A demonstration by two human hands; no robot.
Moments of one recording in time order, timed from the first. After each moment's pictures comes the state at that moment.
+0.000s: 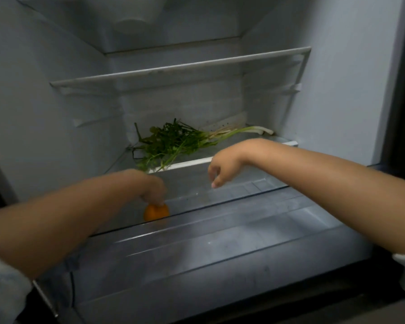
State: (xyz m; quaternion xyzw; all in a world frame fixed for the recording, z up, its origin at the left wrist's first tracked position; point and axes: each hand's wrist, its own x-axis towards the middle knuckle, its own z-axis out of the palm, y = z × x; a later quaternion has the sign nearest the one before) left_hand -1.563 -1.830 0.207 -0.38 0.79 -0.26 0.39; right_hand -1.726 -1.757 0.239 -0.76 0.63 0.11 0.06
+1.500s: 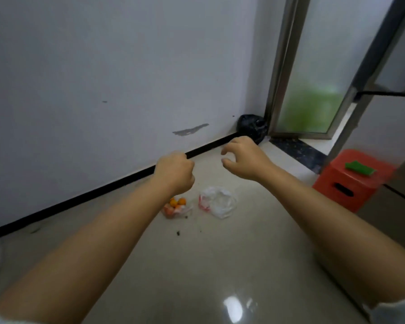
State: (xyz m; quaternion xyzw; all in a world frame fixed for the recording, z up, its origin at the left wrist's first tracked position) left_hand -1.079 -1.057 -0.019 -0.89 0.44 -0.02 0.10; right_hand -1.171 -1.199 -0.023 -0.97 0.16 -0.12 0.16
